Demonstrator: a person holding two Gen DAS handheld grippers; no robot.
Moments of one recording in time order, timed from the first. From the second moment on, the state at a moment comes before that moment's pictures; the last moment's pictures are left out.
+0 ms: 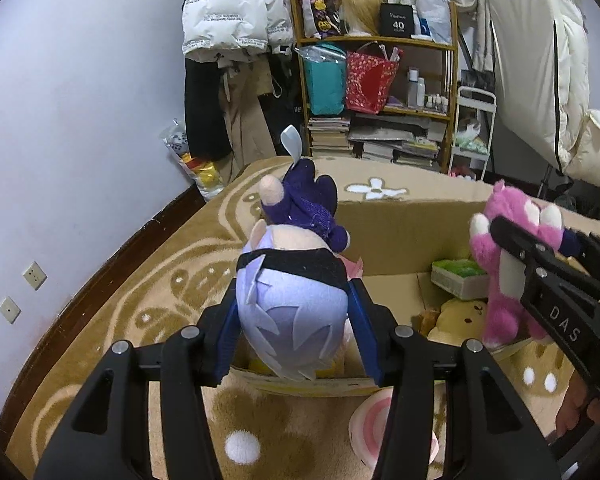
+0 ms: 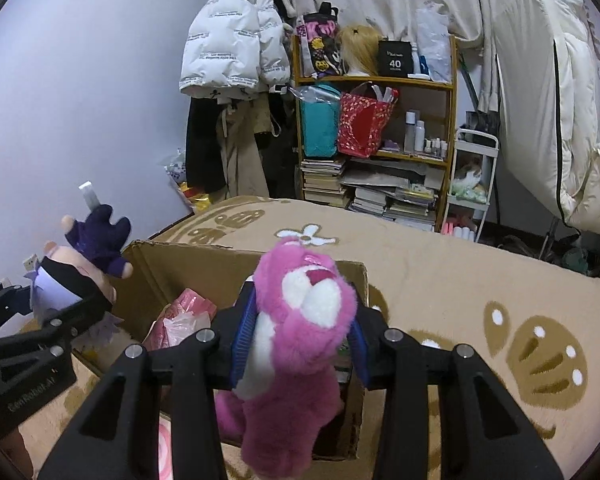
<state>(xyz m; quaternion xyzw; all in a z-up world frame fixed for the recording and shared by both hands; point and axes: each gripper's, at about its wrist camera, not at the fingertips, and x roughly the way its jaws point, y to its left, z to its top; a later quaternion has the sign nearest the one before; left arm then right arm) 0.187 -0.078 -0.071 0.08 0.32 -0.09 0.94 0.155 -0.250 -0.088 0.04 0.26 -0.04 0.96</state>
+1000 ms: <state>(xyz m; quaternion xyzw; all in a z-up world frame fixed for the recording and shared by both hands) 0.149 -0.052 -0.040 0.07 0.31 -0.05 0.95 0.110 -0.237 -0.054 0.04 0.25 -0.05 0.97</state>
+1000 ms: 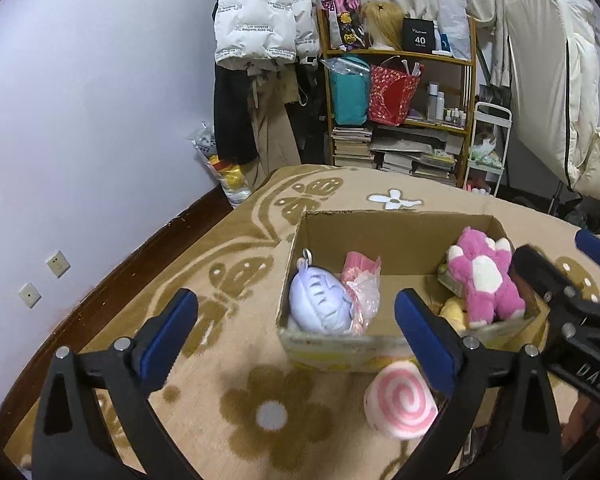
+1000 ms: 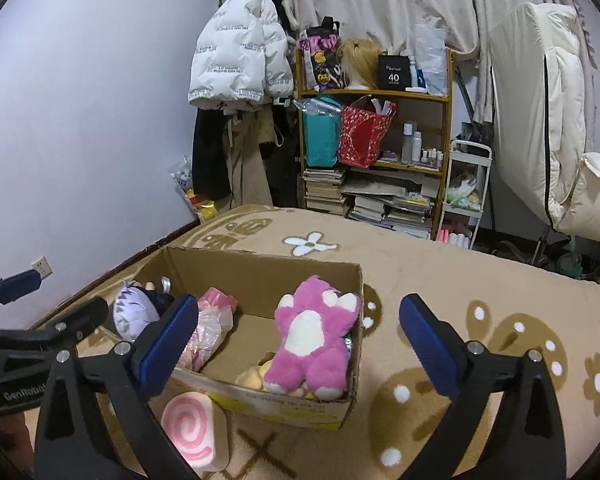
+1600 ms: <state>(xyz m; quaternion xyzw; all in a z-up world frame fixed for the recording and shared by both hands) 0.091 -0.037 -0.032 0.07 0.34 -0.07 0.93 0.042 -0.243 -0.038 0.06 0.26 -0.06 0.96</state>
